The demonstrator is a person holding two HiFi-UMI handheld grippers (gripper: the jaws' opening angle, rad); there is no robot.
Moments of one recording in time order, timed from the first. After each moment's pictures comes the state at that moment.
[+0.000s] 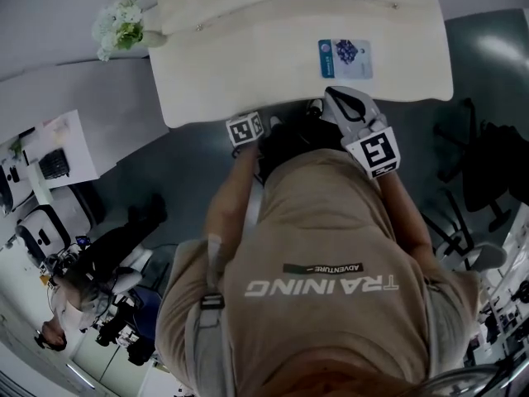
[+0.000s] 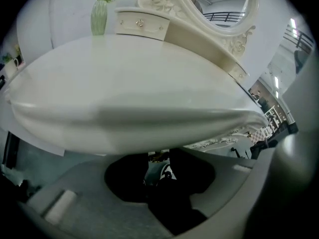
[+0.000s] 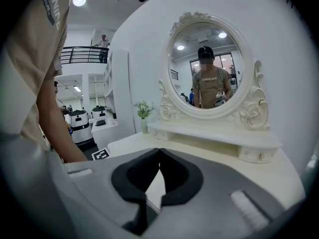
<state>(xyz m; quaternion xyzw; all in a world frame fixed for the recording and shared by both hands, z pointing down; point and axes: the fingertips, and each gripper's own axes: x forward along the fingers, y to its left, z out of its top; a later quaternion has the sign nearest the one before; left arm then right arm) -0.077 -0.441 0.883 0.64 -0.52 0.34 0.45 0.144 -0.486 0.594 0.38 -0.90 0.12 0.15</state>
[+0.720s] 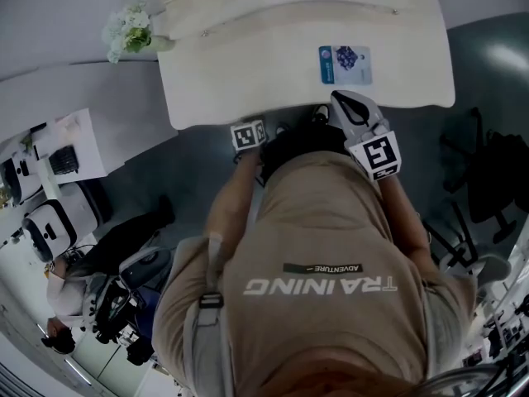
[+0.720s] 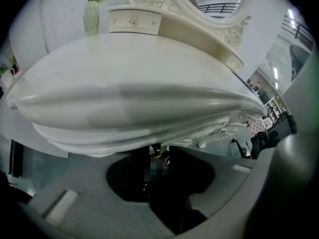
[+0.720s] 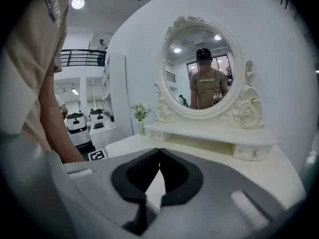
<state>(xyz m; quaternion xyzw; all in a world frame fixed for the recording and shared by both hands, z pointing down) -0.070 -0.425 0.882 0.64 -0.51 0.37 0.43 0.172 -0.482 0.595 0.40 -0.90 0.12 0.14</state>
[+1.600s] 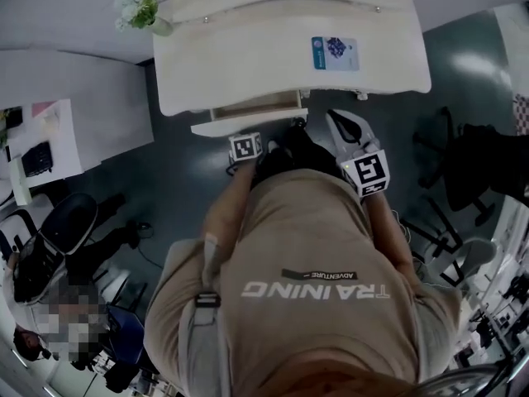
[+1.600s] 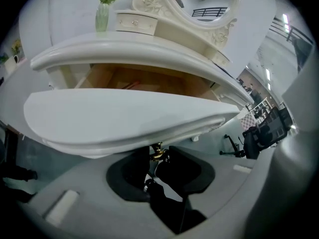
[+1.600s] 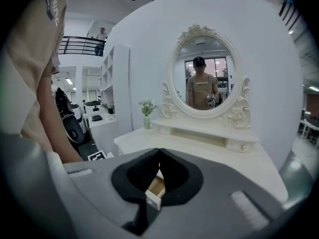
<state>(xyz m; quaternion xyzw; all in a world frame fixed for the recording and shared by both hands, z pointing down) -0.092 -0.318 0.877 0.66 -0.49 0.37 0.43 0.126 -0.360 0.561 0.44 -0.87 0.11 0.18</state>
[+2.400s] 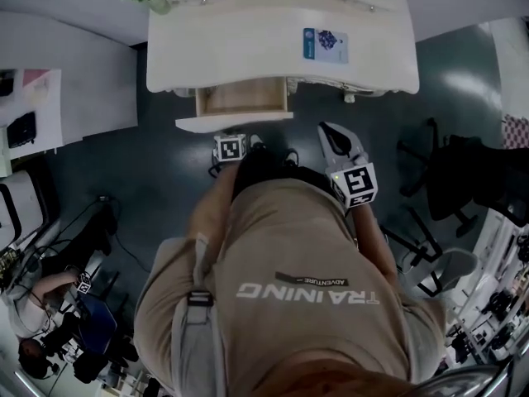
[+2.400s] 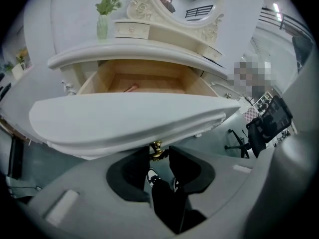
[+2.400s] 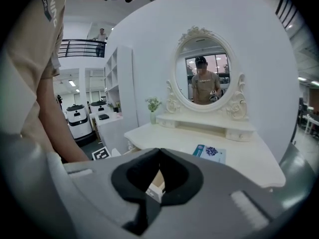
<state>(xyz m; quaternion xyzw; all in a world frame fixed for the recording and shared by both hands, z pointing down) -0.085 -0.260 0.874 0.67 -0.50 0.38 0.40 0.153 -0.281 0.578 0.43 -0.88 0.12 0.19</state>
